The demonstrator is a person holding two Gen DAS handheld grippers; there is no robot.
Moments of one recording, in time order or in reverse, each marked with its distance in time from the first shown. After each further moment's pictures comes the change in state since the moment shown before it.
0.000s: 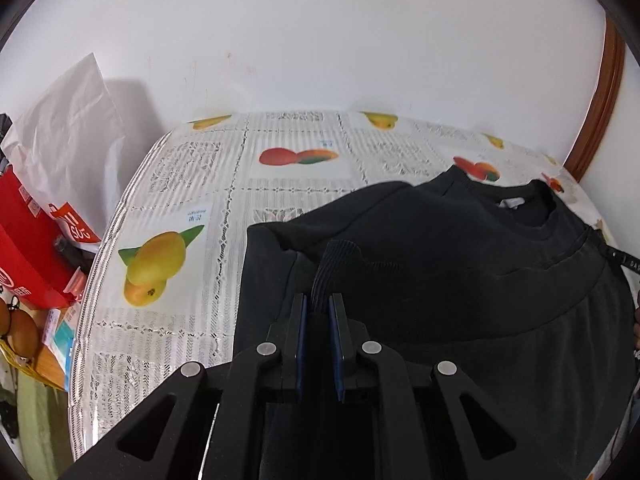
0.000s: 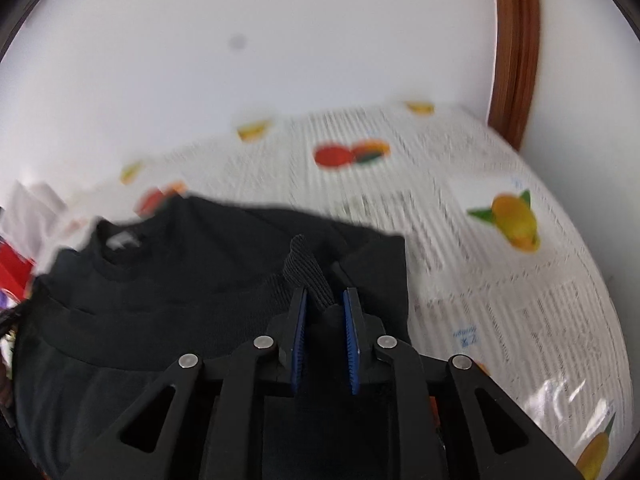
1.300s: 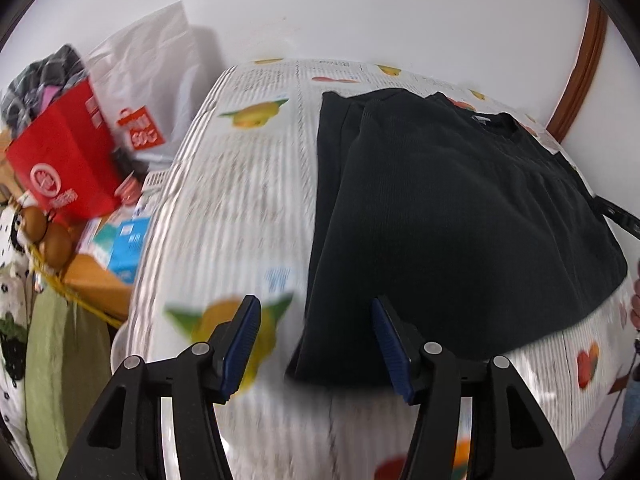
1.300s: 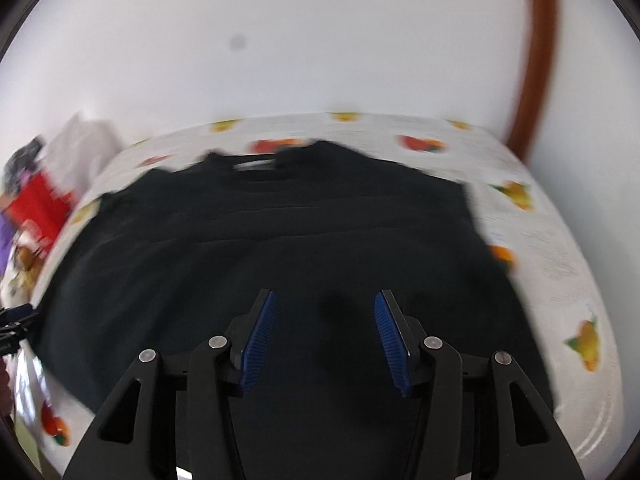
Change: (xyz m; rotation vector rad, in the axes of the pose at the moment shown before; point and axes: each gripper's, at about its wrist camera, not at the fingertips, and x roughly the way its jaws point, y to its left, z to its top) left arm -0.123 0.059 -0.142 -0.036 0.100 -0.012; right arm -0.121 0.132 -0.100 -0.164 -0.051 0.025
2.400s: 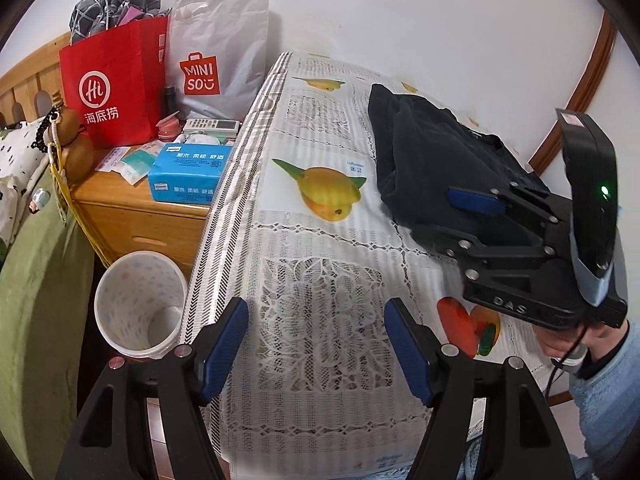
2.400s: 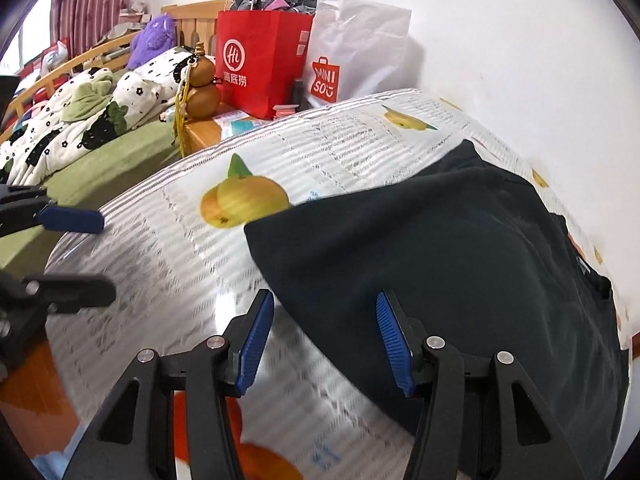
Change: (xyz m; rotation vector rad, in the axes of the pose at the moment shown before) left arm -0.045 0.080 -0.108 -0.166 -0.077 -0.125; right arm -0.009 0.324 -0.106 -0.709 0.019 0.281
